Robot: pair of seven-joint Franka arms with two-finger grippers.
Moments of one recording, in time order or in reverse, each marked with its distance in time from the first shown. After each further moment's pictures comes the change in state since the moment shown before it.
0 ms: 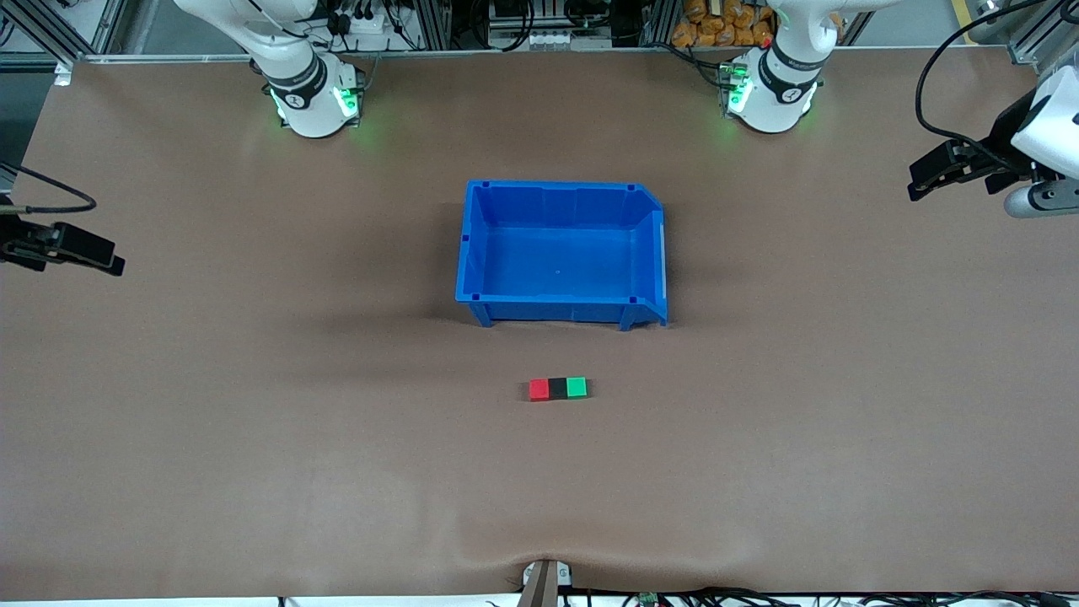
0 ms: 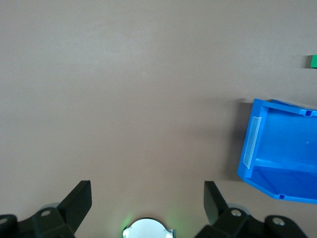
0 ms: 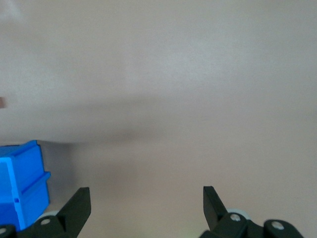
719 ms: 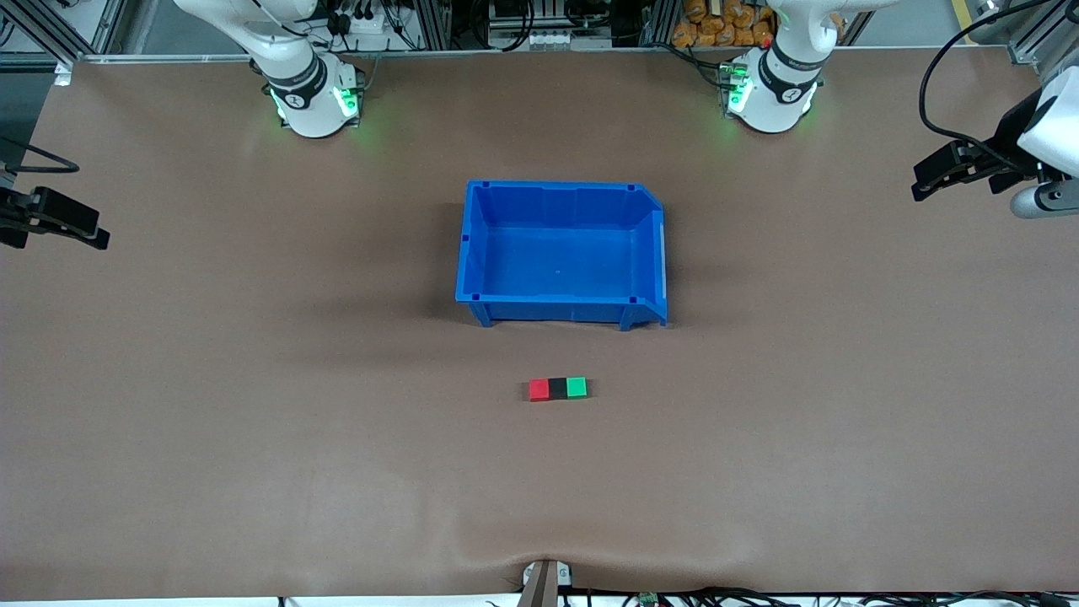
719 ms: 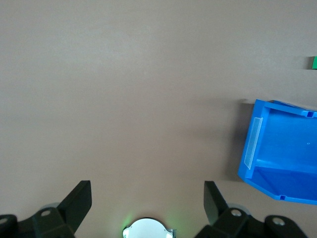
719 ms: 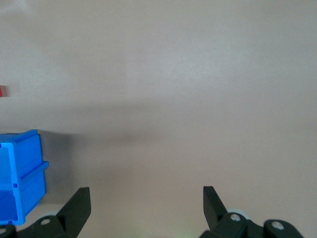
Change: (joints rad) left arm 0.005 0.000 0.001 0.000 0.000 -0.001 0.000; right arm 0.001 -0.053 -0.003 -0.010 -0.003 -0.025 -0.051
